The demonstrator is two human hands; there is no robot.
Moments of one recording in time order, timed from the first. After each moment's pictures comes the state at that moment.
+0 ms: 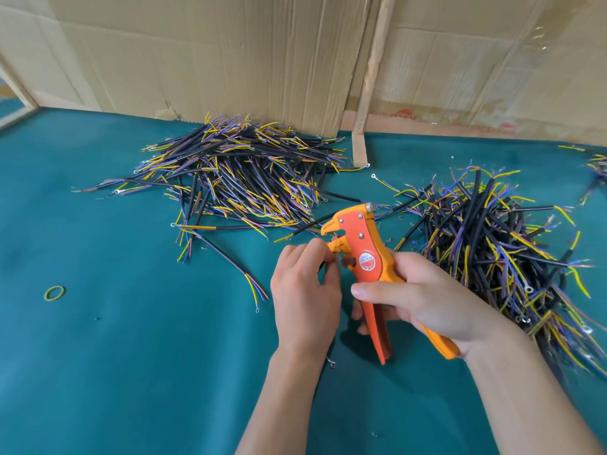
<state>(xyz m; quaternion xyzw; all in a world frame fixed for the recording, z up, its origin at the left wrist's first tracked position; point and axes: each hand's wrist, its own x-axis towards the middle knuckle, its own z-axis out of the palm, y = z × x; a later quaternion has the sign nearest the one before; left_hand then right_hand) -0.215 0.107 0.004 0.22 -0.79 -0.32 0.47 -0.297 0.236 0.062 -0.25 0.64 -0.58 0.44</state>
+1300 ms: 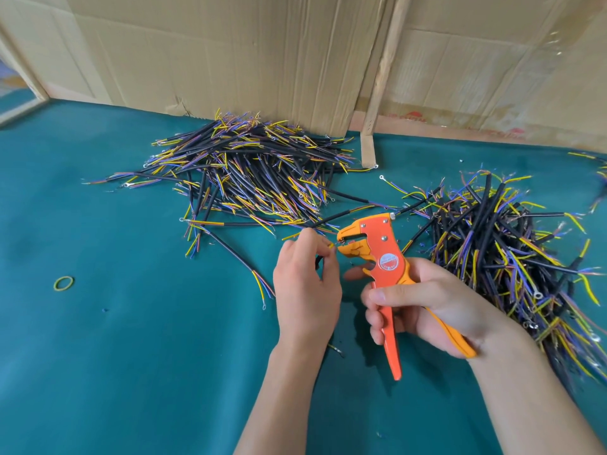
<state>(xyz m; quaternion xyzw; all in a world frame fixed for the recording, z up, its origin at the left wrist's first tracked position) -0.215 0.099 0.003 0.23 -0.77 -0.37 0.47 -0.303 0.237 0.056 -0.19 0.56 -0.61 0.52</state>
